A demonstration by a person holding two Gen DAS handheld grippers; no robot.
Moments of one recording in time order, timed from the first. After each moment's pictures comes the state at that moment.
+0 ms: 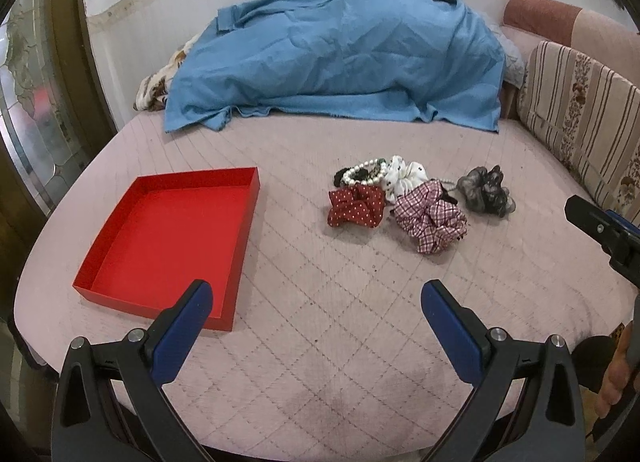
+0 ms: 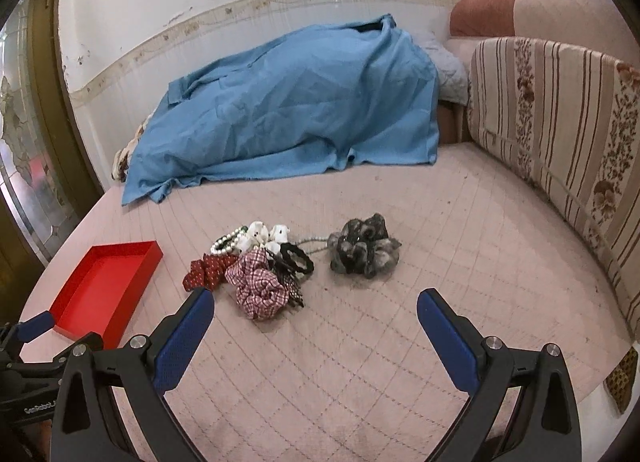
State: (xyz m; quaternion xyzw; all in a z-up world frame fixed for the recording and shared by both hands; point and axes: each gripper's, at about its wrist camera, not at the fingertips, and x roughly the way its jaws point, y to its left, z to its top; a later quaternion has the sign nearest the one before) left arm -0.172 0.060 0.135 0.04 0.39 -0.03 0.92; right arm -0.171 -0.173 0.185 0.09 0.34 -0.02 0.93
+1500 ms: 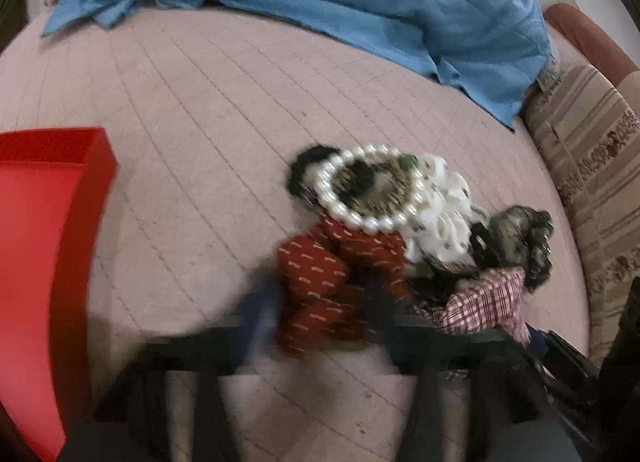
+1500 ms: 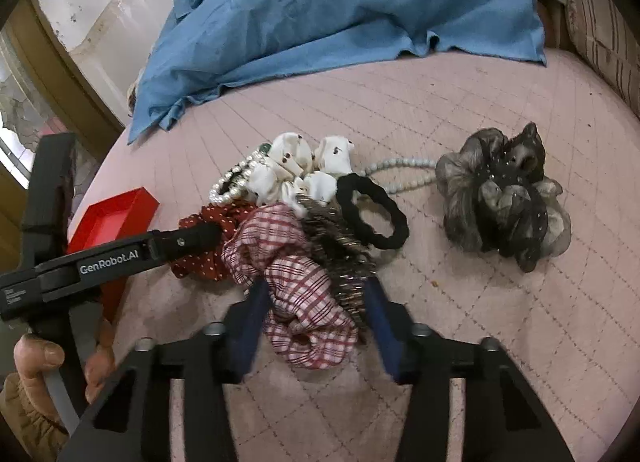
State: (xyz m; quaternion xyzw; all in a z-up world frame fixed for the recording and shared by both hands) left arm 0.045 0.054 0.022 -0.10 0.54 -0.14 0.82; right arm -0.027 -0.142 0.065 0.14 0.49 0.10 0.86
